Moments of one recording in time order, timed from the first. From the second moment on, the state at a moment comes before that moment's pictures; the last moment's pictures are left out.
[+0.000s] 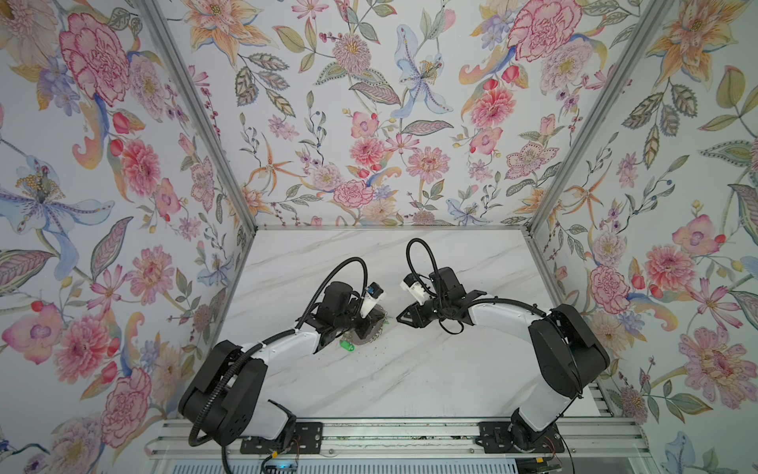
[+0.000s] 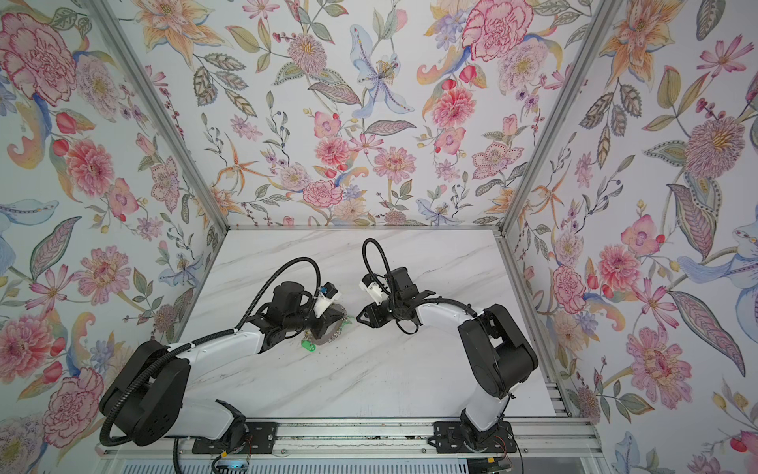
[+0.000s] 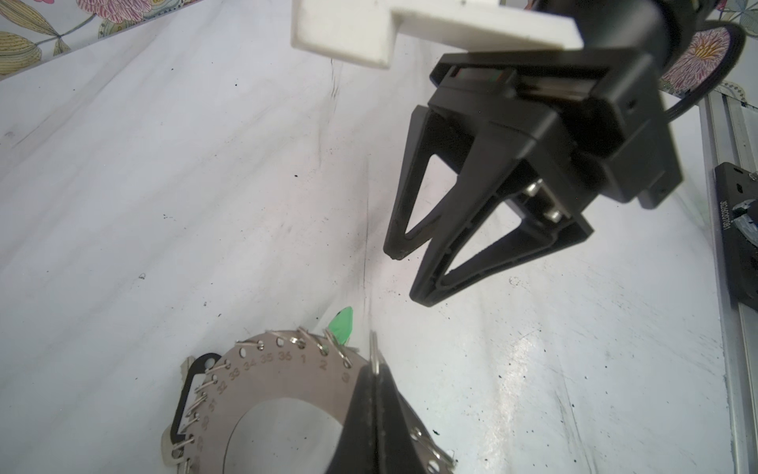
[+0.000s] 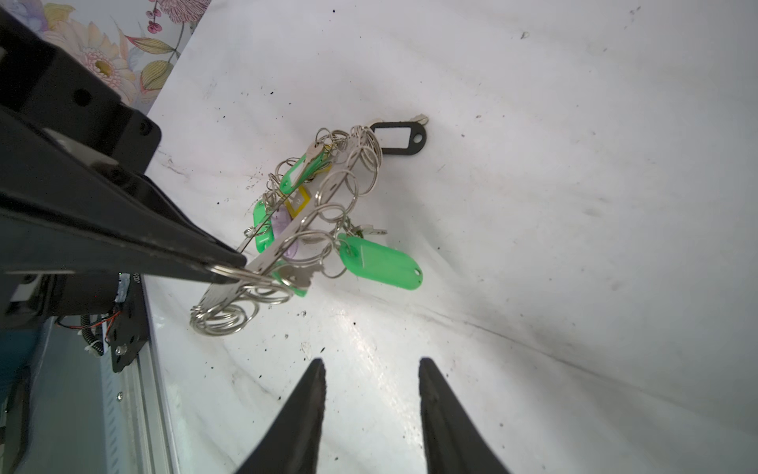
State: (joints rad) left arm -0.52 1.43 0.67 0.10 0.47 0.19; right arm 0.58 1.71 0.97 -0.13 -0.62 0.09
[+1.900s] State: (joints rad) left arm -0.50 1.37 0.73 0.04 0.57 0.16; right arm 0.59 1.77 0.85 0.26 -0.88 0.16
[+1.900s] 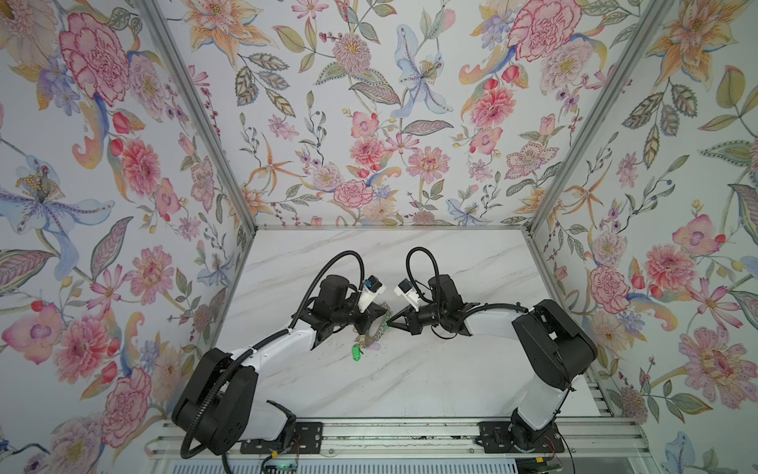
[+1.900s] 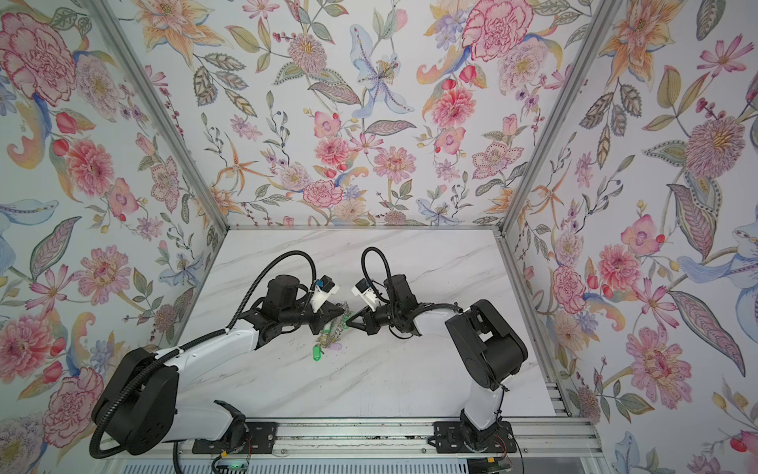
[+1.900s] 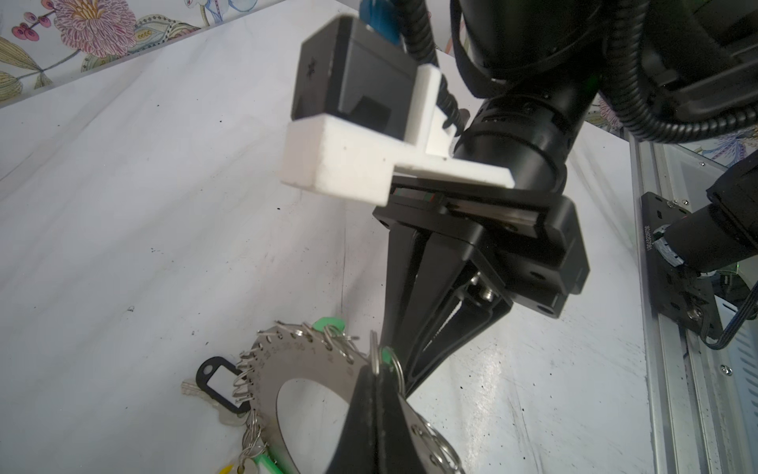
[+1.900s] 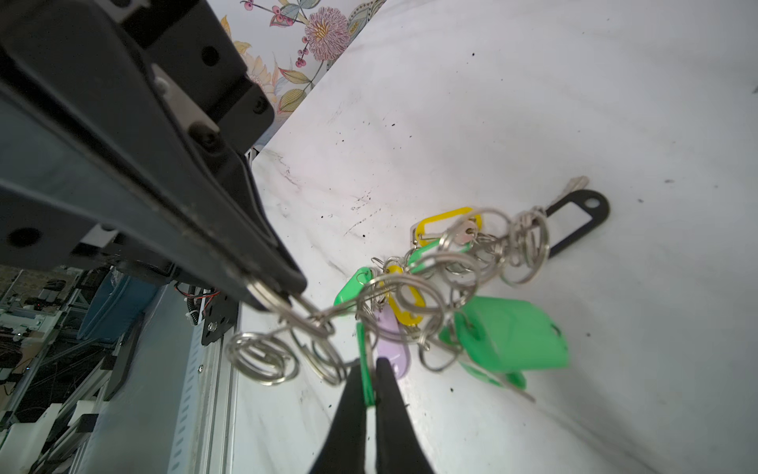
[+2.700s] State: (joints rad) left arm -0.49 1.35 0.71 0.10 0.58 0.14; right arm 0.61 1.55 0.83 0.11 -0.66 0.09
